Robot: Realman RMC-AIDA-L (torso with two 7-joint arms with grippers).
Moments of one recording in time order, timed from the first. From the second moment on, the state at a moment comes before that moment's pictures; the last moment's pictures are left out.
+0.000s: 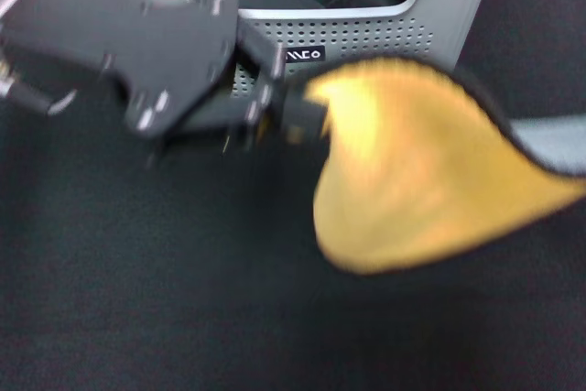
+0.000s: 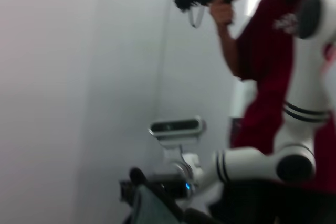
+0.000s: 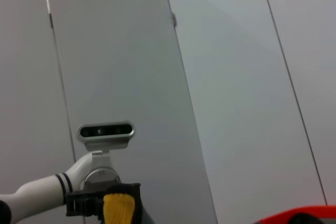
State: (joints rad) left arm -0.59 -1.91 1.12 1.06 1.38 2.03 -1.71; right arm -0.13 2.02 -1.11 -1.24 2.08 1.78 -1.66
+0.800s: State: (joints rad) left arm -0.67 -1.94 0.89 0.94 2.06 1.99 -1.65; right arm 0.14 2.01 -1.35 -0.76 2.03 1.53 -1.77
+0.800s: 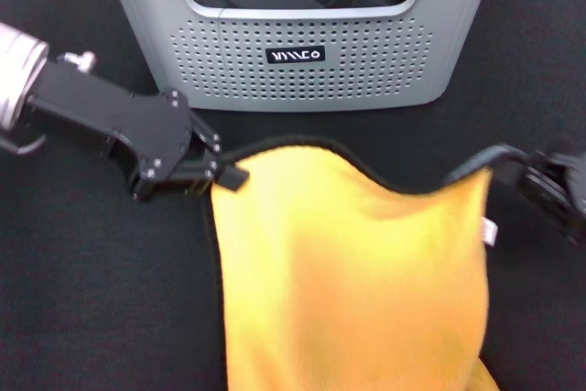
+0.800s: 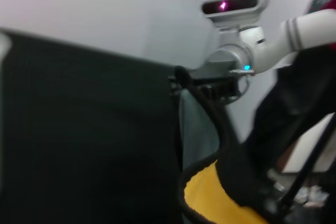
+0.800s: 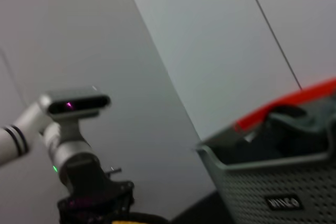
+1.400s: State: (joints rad) left arm -0.68 -1.91 0.82 0.93 2.15 1.86 -1.68; right arm 0.34 1.99 -1.35 -0.62 1.96 1.31 -1.76
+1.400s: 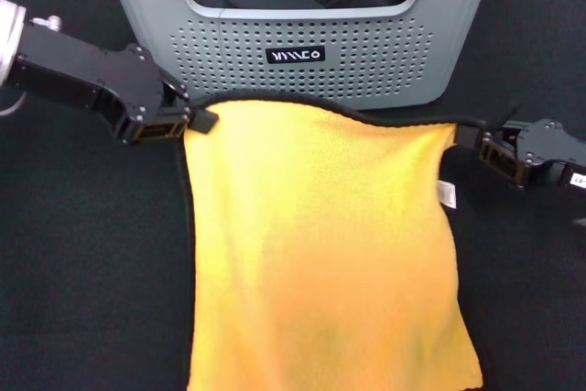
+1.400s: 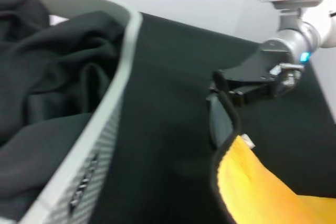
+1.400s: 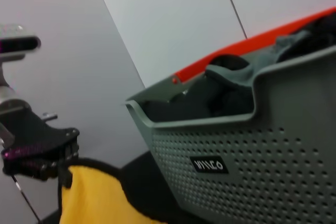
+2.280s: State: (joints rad) left arm -0.71 -2.01 0.83 0.91 2.39 1.61 -1.68; right arm 0.44 2.00 -1.36 -0.56 1.88 1.14 -1.74
